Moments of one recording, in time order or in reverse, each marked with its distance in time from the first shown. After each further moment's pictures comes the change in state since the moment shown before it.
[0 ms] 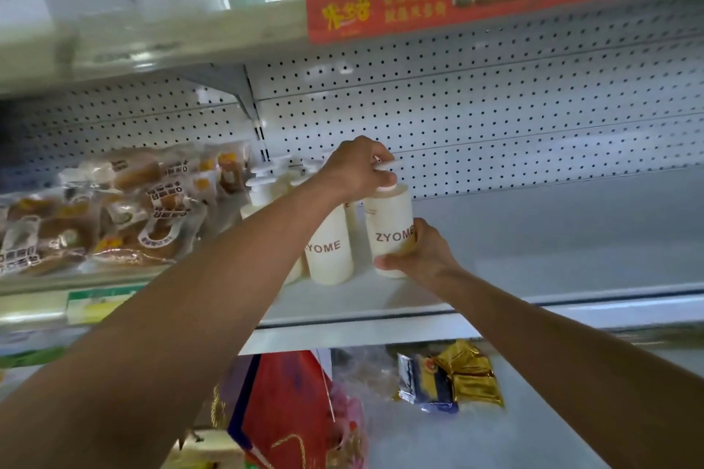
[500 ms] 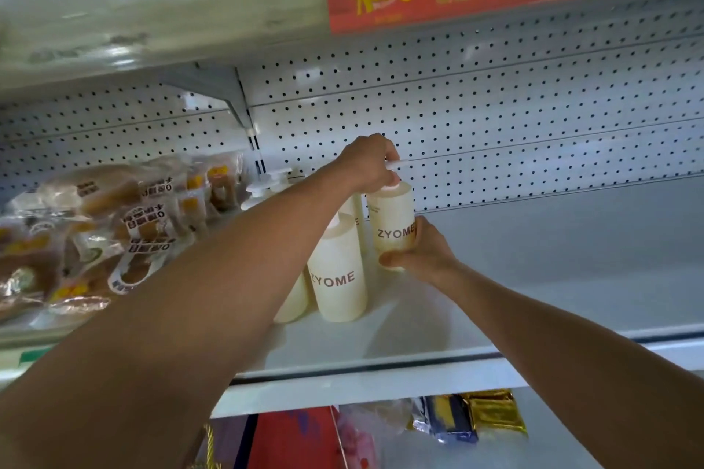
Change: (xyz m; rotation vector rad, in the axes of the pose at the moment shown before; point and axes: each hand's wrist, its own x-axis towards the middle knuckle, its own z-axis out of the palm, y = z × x) left_hand 0.071 -0.024 -0.002 0.186 -0.099 0.001; right_hand 0.075 0.001 0.023 -0.017 0.028 0.057
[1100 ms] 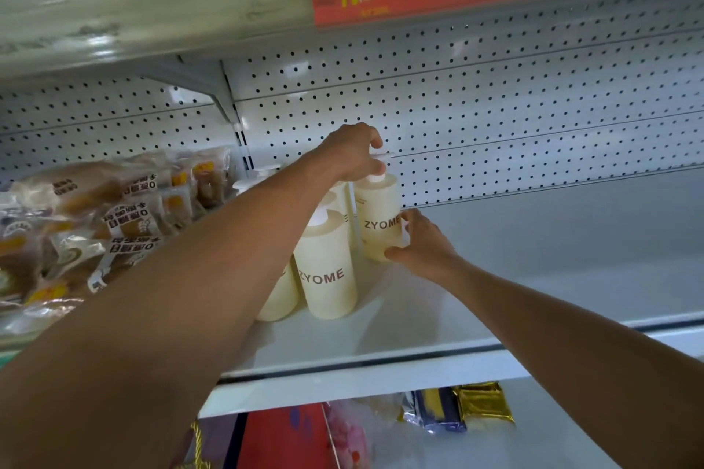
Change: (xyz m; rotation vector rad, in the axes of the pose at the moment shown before) left_hand 0.009 -0.006 -0.007 0.108 0.008 0.006; right_hand -0.004 0.001 -0.014 -0.341 0.003 -0.044
